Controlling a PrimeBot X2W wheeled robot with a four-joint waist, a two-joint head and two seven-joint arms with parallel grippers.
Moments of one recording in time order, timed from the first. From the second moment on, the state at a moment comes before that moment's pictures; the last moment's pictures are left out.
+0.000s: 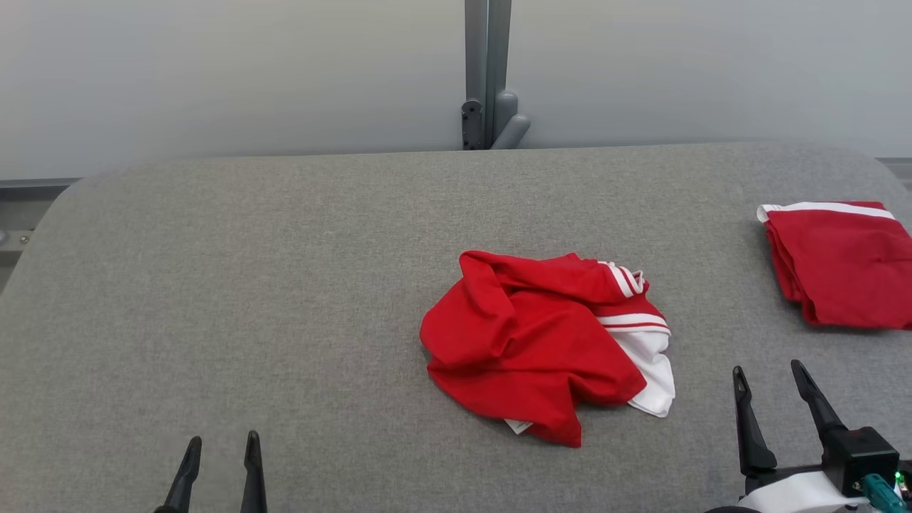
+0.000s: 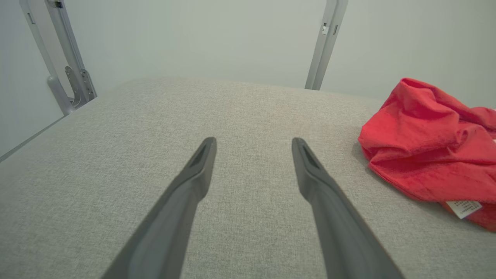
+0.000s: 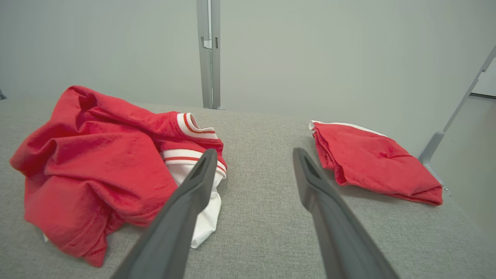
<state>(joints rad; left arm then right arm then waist) 0.23 0.06 0.02 0.09 -0.21 -0.11 -0.26 0.15 -0.05 -0.12 0.07 -0.02 0.13 -0.26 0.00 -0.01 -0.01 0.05</state>
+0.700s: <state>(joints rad) -0.33 0.08 -0.74 0.26 -0.23 -0.13 0.11 0.05 -0.05 -0.07 0.07 0.05 0.13 -0.26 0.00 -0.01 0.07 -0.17</state>
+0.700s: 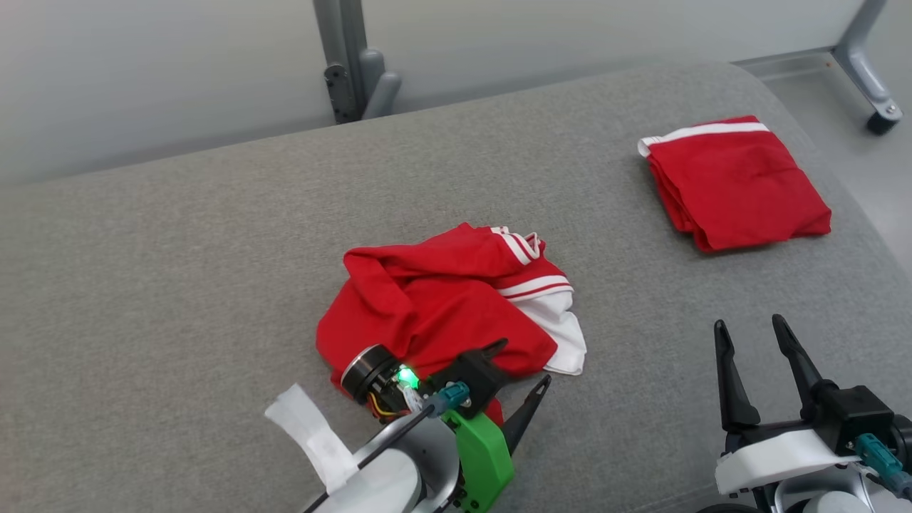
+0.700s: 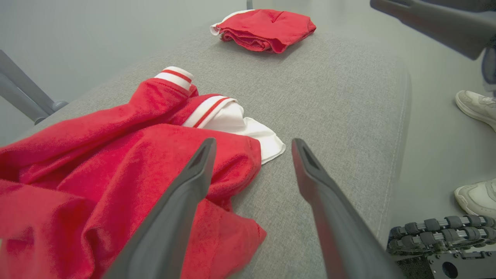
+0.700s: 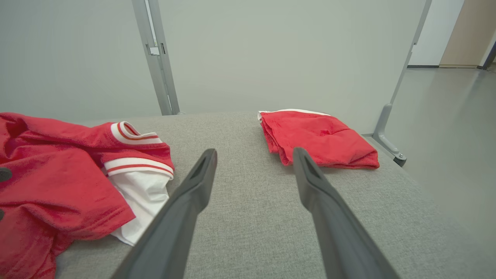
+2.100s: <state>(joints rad) -0.12 0.48 -0.19 -0.21 -0.61 0.12 0.23 0.06 -0.05 -0.14 0.10 0.08 0.13 -0.26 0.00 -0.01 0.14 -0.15</state>
